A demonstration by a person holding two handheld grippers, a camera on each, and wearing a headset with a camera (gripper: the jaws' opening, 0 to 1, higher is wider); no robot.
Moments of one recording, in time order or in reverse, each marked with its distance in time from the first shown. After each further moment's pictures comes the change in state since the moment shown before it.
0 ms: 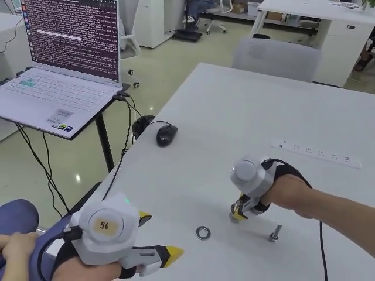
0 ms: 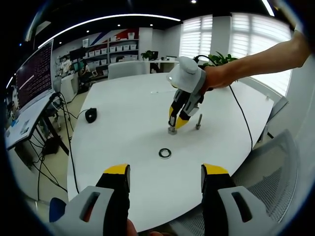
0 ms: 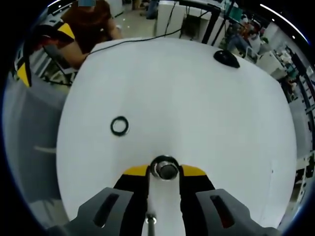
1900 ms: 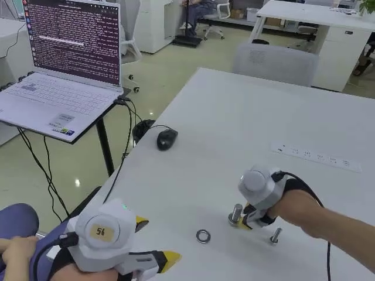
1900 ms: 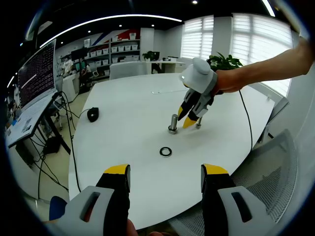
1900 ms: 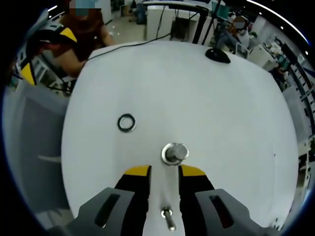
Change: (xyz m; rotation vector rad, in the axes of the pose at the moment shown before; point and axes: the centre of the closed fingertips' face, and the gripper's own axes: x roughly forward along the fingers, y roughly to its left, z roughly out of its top) left arm -0.007 0.000 -0.003 -0.004 -0.006 0.012; right arm -0.015 0.018 -0.015 0.099 -0.045 -0.036
